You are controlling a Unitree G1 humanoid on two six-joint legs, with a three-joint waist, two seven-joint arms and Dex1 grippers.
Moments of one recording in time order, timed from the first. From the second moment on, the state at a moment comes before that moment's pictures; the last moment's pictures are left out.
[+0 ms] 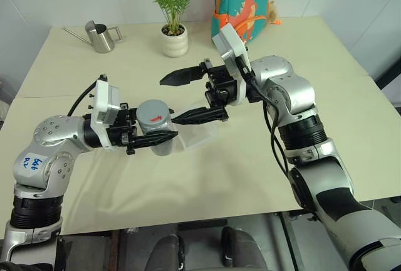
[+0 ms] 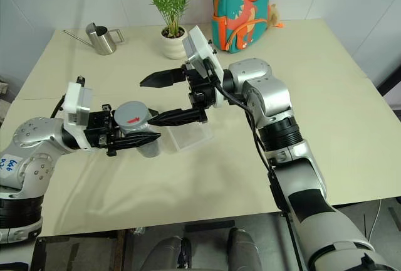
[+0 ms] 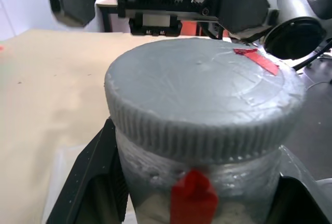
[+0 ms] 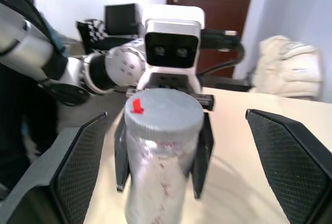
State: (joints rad) left arm -0.43 0.72 0.18 -0.26 -0.68 0.48 -1.06; right arm -1.13 -0.27 0.17 0.32 0.45 0.36 1.44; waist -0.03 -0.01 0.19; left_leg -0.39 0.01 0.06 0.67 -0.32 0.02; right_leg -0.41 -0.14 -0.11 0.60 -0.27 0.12
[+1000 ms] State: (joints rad) left arm -0.43 0.68 0.16 -0.23 -0.64 0.48 -0.95; right arm -1.16 -0.18 0.23 0.42 0.37 0.26 1.28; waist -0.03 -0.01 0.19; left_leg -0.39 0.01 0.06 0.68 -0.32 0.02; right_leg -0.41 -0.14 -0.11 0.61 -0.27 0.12
